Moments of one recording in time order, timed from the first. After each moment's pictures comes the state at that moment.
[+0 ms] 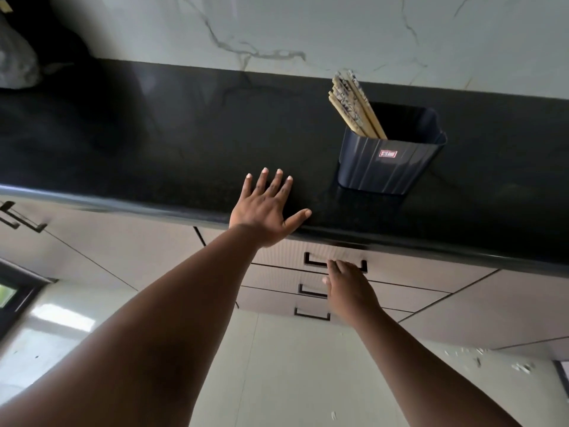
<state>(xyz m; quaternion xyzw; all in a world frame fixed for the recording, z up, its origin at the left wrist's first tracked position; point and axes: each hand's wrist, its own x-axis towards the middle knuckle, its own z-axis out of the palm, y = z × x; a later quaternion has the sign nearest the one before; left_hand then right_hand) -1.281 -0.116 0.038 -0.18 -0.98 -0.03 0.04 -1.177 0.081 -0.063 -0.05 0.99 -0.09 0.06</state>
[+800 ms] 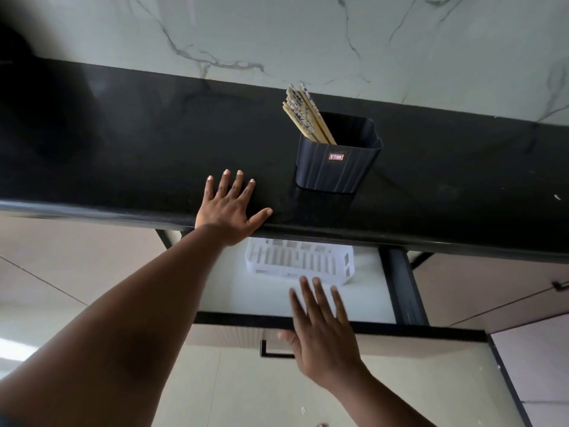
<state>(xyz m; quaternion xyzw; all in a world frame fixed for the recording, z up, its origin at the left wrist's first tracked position) -1.280 -0.115 0.035 -0.16 -0.99 -0.01 0.05 -1.047 0.069 -0.010 -0.17 0.98 -0.01 -0.11</state>
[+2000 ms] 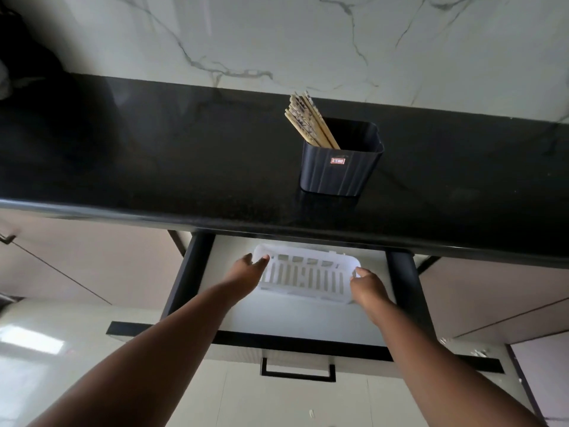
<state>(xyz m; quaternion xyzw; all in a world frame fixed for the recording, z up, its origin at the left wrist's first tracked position) -1.192 -0.095 -0.019 0.10 -0.84 -0.48 -0.24 -1.145 0.159 -0.019 0.36 0.84 -0.40 0.12</state>
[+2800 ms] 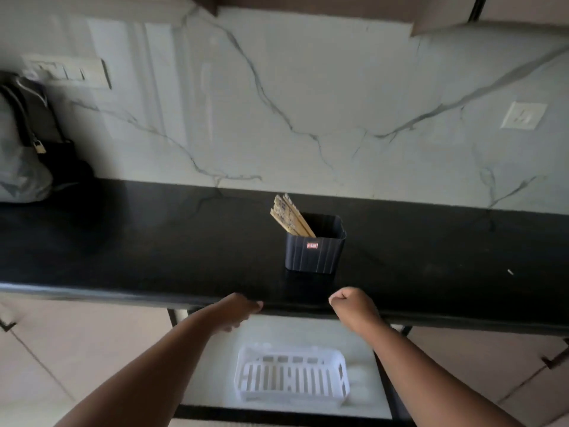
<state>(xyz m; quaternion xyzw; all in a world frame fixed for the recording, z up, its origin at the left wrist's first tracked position) -1.209 -0.101 0.108 0.01 -0.89 -0.38 -0.26 -1.156 0.154 0.123 0.21 0.90 -0.38 0.03</state>
